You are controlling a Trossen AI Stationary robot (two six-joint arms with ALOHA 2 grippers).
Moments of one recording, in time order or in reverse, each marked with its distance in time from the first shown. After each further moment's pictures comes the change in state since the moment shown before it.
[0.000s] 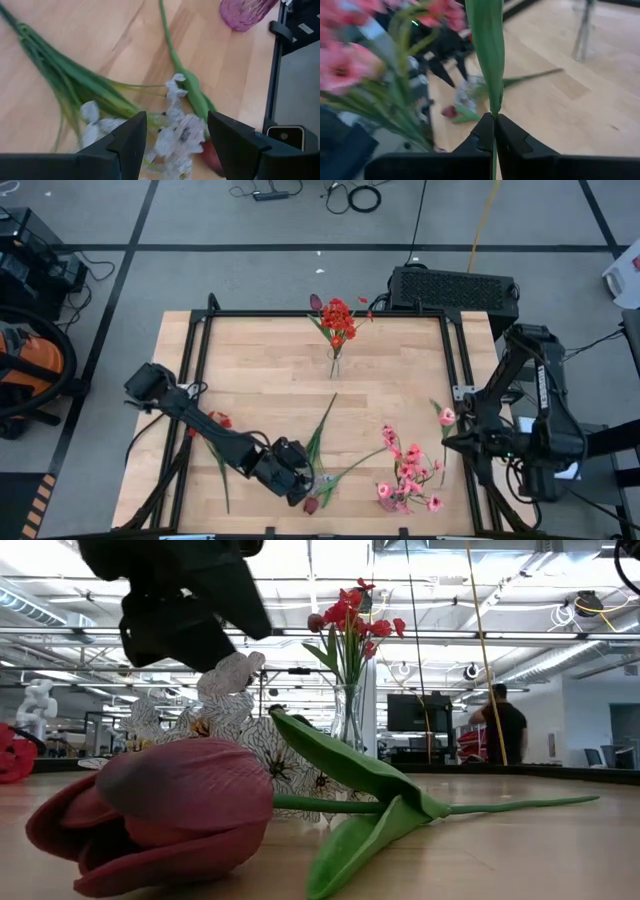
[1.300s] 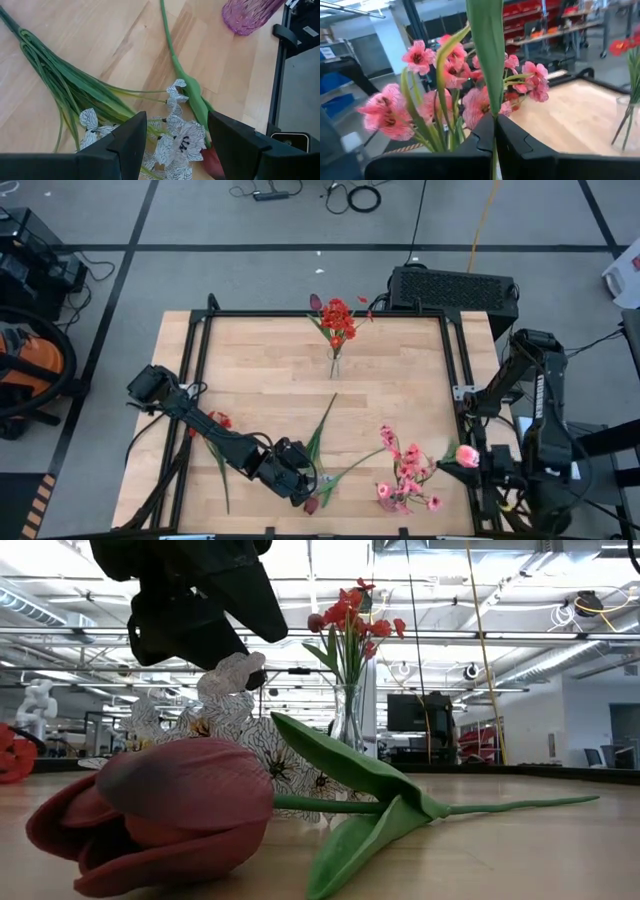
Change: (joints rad) left arm 0.004 0.020 0.030 -0.019 -0.016 0.001; right arm -0.106 0.072 0.002 0.808 0.308 -0.959
